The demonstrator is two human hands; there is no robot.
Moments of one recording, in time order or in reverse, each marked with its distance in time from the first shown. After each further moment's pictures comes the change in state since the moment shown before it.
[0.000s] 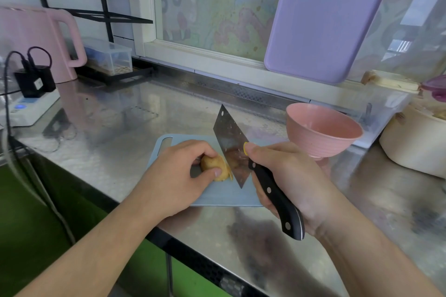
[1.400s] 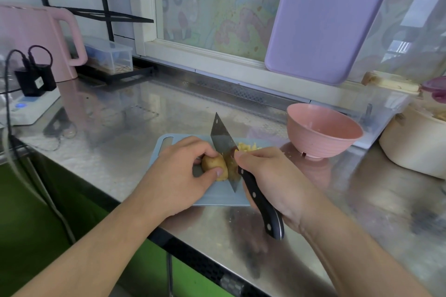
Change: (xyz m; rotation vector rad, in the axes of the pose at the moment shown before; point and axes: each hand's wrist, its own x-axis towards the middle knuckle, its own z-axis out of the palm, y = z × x) left_hand 0.002 -0.003 0.002 -0.019 0.038 0.049; right_hand 0.025 0.022 0.010 -0.164 0.041 0.098
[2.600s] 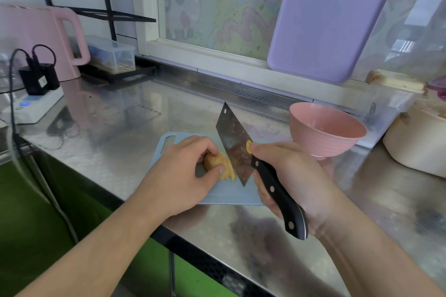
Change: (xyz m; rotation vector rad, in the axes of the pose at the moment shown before) left_hand -0.002 0.003 -0.001 0.019 0.002 -0.025; right_hand -0.026 -0.018 -0.011 0.232 -0.037 -0.056
